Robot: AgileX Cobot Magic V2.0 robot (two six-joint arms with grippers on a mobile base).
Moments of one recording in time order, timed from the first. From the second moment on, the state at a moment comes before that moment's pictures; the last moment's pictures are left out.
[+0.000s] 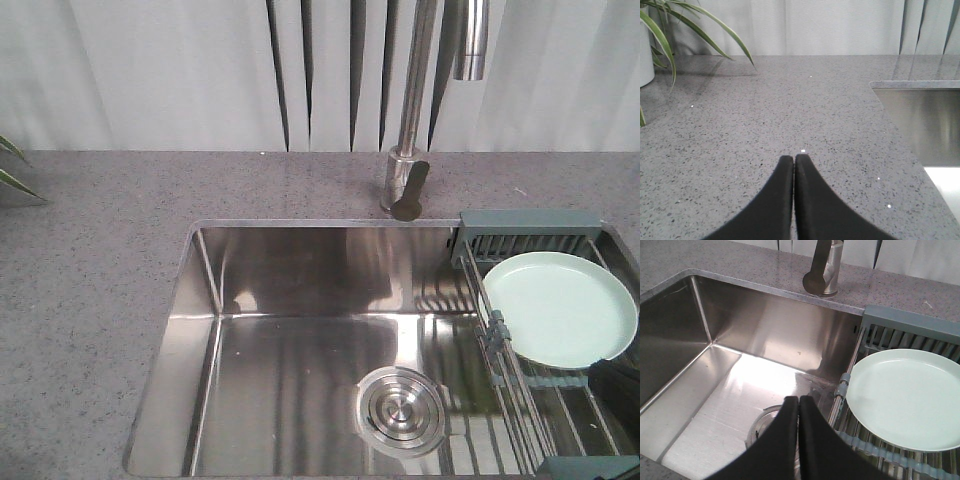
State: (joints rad) left arm 0.04 -0.01 0.03 -0.04 0.23 0.02; right arm -0.26 0.46 -0.32 1.01 0.68 -1.16
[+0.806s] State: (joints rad) left arm 0.04 -0.01 0.03 -0.04 0.23 0.01; right arm -0.26 0.46 -0.32 1.01 0.68 -1.16
